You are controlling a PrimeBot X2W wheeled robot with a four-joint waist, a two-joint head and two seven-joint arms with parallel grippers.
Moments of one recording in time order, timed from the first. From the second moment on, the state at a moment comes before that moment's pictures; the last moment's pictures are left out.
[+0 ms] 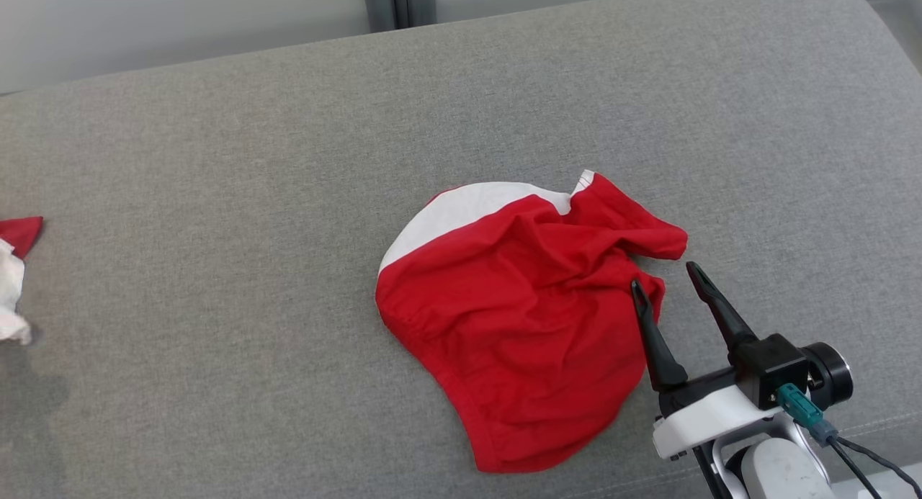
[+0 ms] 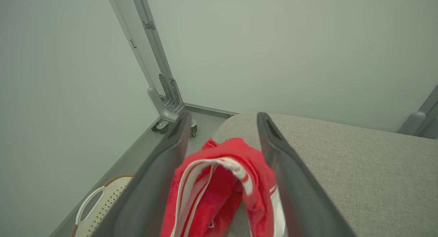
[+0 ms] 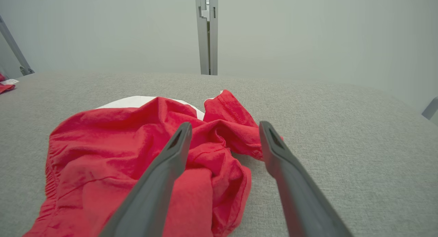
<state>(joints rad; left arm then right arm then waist) -0.53 0.74 -0.05 0.63 -0.68 0.13 -0.02 -0.07 -0.06 0.12 0.13 0.01 0.13 -0.26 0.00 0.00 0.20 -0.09</state>
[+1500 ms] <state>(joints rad) 0.26 0.07 0.10 -0.01 -0.31 -0.12 -0.26 0.04 -0.07 0.03 0.07 -0.06 0.13 -0.26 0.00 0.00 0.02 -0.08</state>
